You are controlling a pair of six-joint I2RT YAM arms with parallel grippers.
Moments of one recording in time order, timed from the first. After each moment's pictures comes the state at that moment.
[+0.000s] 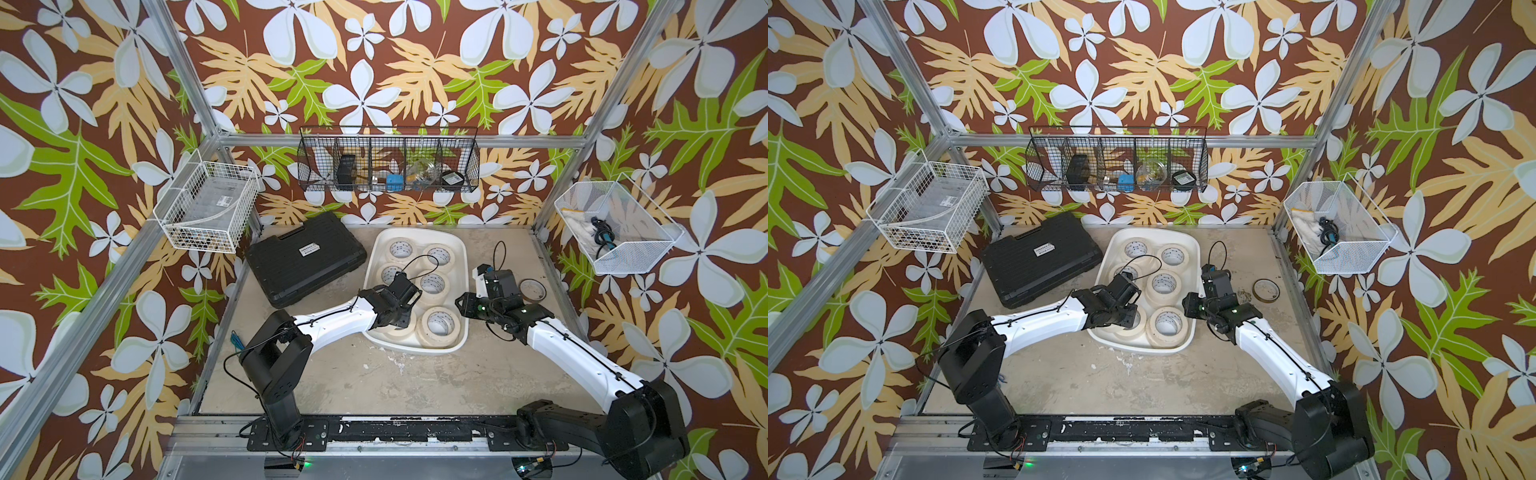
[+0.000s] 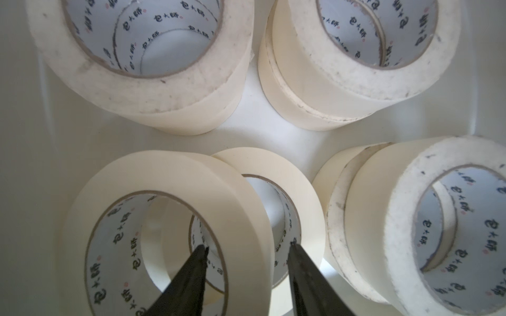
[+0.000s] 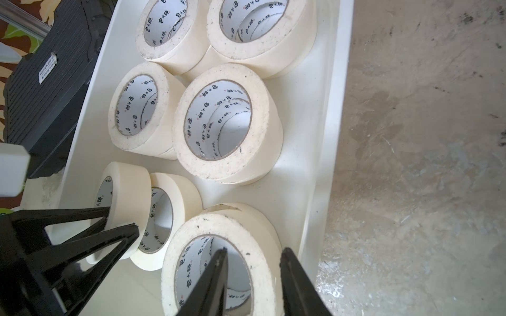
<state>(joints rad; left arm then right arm) -0.82 1.74 1.19 -0.50 -0.18 -0.49 0.33 1.23 0.80 -0.38 -0.12 0.47</state>
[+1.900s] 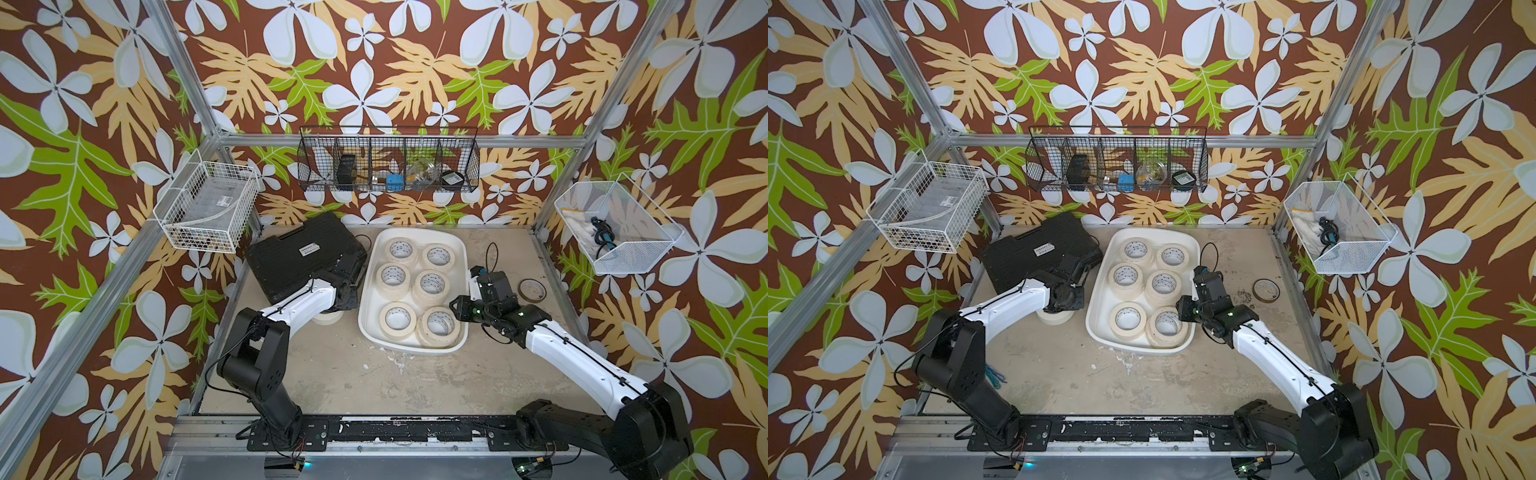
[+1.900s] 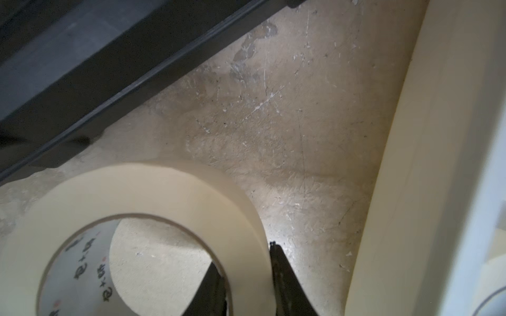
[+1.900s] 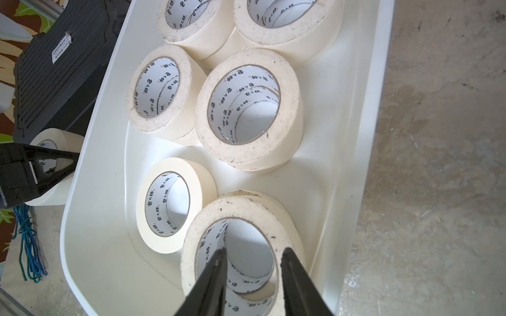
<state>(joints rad) -0.41 1.68 1.14 -0.68 -0.26 -0.48 0.42 1.20 0.81 -0.42 -0.09 0.48</state>
